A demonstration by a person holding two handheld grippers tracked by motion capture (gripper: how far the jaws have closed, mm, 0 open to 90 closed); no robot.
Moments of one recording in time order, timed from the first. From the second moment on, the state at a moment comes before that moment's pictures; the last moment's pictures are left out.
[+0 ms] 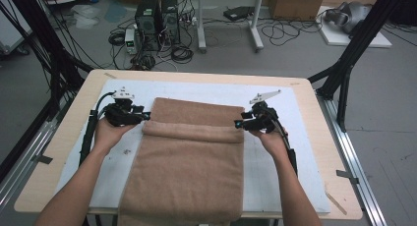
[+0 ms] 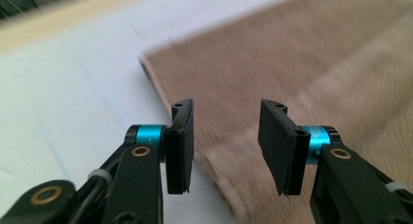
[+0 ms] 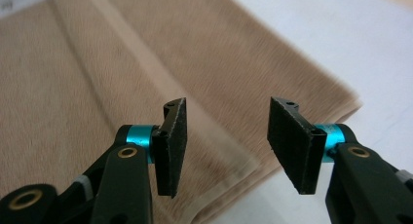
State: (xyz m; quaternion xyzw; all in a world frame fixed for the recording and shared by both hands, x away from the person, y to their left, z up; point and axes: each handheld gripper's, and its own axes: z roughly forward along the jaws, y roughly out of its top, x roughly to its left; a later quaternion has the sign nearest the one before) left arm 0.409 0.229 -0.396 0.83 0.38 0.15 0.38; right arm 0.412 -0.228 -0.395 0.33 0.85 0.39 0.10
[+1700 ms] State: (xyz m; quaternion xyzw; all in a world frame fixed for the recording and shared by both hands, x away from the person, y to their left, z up) left arm 0.329 0.246 -0.369 0.81 0.32 0.20 0.46; right arm 0.331 -0.229 -0.355 0.23 0.85 0.45 0.11
